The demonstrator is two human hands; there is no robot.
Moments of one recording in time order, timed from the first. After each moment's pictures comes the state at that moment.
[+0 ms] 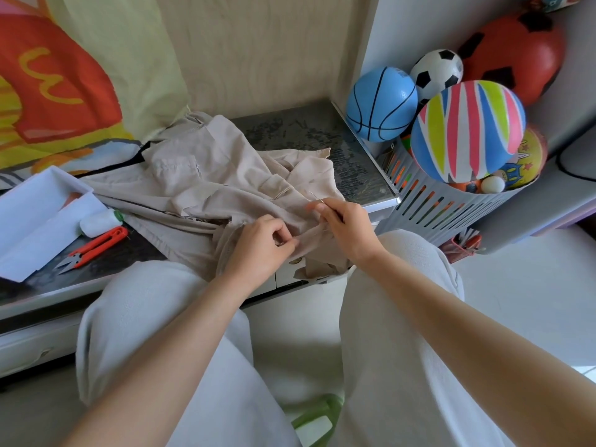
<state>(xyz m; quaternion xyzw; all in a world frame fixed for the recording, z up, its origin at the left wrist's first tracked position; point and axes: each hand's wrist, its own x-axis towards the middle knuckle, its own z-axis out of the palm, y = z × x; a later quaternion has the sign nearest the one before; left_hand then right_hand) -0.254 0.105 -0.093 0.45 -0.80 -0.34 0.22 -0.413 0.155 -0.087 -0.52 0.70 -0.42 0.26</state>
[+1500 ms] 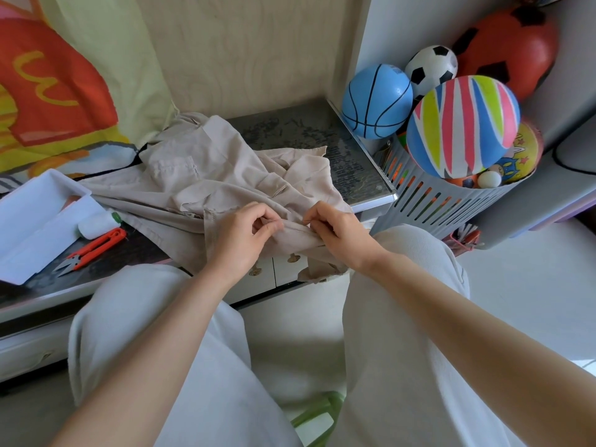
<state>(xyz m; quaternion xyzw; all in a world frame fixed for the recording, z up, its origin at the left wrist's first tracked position) -0.237 0.096 -0.077 0.39 -0.79 -0.38 0.29 -0.412 0.169 -0.086 -0.63 0.65 -0.34 0.26</state>
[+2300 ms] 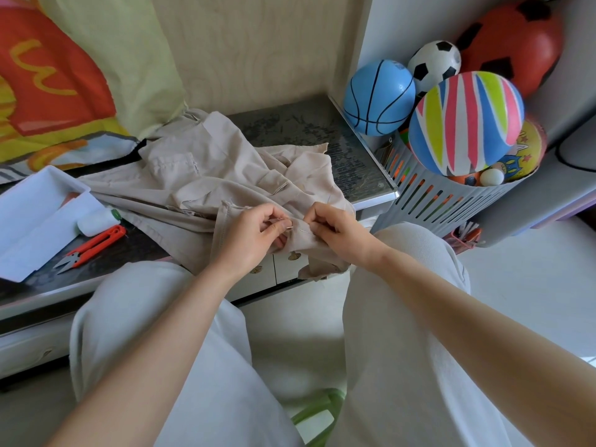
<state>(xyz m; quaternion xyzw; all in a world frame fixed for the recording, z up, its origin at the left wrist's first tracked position) -0.244 0.099 -0.079 0.37 -0.72 -0.53 0.26 -0.408 0.167 -0.078 -0.59 0.63 -0.35 0.36</state>
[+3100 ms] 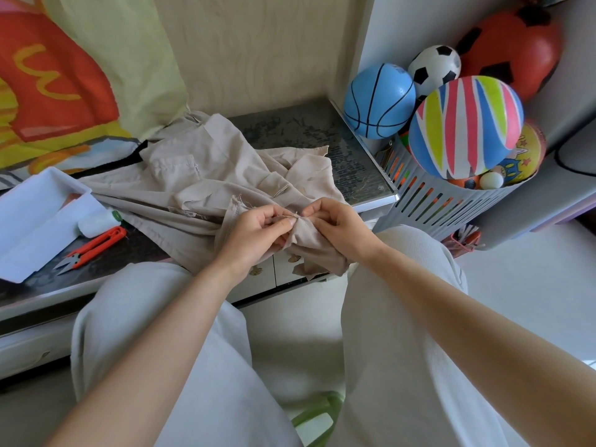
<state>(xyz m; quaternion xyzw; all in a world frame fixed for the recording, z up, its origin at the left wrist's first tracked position) -0.250 0.103 -0.071 0.39 -0.56 -0.69 0.25 -0.407 0.160 -0.079 -0.50 0.64 -0.42 0.41</state>
